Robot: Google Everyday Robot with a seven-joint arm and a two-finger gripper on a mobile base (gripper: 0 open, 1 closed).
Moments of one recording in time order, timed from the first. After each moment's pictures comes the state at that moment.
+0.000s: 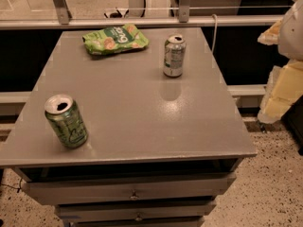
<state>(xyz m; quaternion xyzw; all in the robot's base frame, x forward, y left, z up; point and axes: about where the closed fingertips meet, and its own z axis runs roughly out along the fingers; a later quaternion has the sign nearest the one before) 0.438 -0.215 0.981 -0.60 0.78 -0.04 0.17</state>
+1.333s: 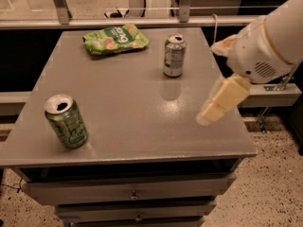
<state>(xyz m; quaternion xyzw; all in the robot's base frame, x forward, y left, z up) 0.457 -0.124 0.955 -0.59 0.75 0.08 0.30</state>
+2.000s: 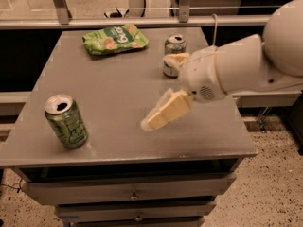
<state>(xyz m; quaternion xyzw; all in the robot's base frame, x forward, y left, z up) 0.466 -0.016 0.931 -0.56 0.68 0.22 0.42</state>
